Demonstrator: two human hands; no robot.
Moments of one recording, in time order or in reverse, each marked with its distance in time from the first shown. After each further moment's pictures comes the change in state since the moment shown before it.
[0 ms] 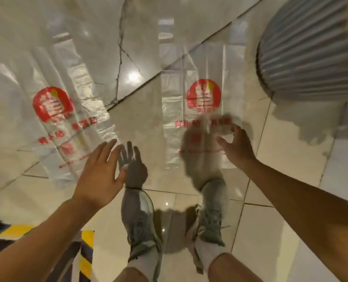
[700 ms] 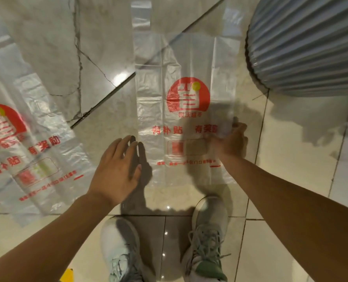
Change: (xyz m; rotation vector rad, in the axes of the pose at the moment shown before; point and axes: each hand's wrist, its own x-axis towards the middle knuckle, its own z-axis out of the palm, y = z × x) left_hand 0.103 0.057 0.046 -0.005 0.009 0.179; right_hand 0.082 0.037 0.040 0.170 0.339 0.244
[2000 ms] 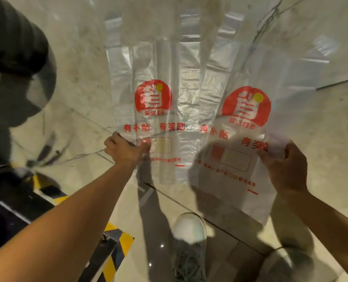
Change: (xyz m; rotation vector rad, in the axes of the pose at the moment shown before) left_hand -0.093 -0.228 -0.004 -0.643 0.473 -1.287; right_hand -0.136 -0.128 0.081 0.060 -0.323 -0.488
